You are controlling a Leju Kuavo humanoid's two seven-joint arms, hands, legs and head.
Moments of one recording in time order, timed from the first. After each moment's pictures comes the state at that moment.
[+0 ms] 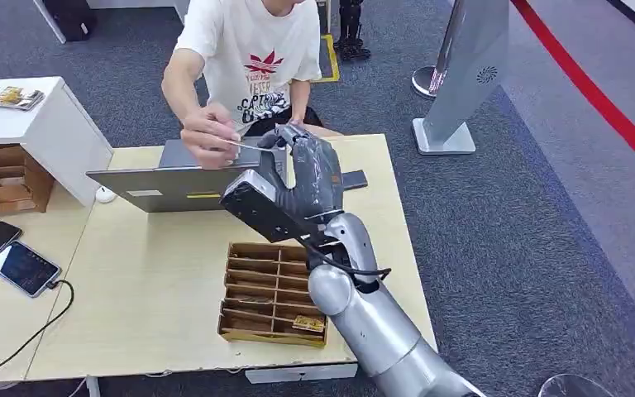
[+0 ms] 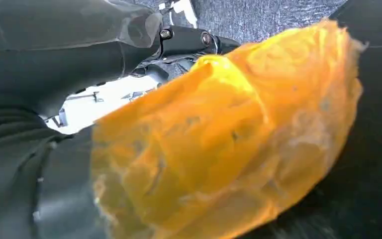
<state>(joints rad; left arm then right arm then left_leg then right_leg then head) -0.11 -0.12 -0.56 -0.29 -0.85 -0.06 0.27 -0.57 0.32 0.57 -1.12 0.77 -0.47 -0.09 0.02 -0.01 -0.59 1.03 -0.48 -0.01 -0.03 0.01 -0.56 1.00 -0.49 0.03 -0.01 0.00</state>
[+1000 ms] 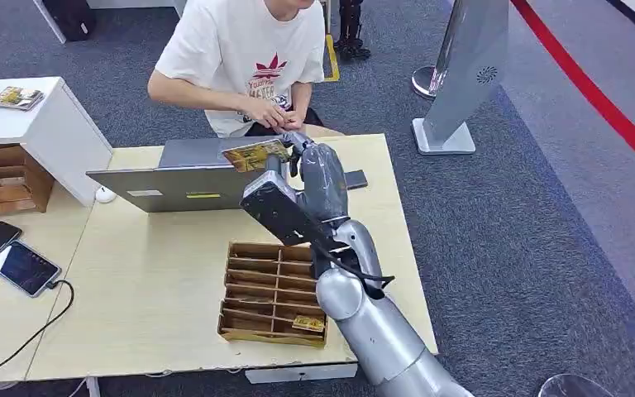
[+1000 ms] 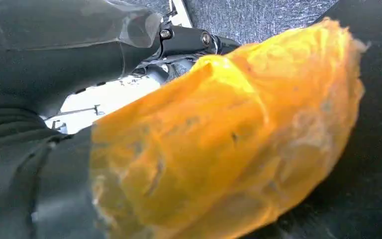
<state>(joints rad) -0.12 -0.13 -0.58 -0.29 -0.89 -0.07 0.26 -0.52 0.32 0.54 -1.18 0.65 -0.42 -0.14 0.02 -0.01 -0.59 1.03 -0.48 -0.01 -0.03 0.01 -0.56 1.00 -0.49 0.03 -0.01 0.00</state>
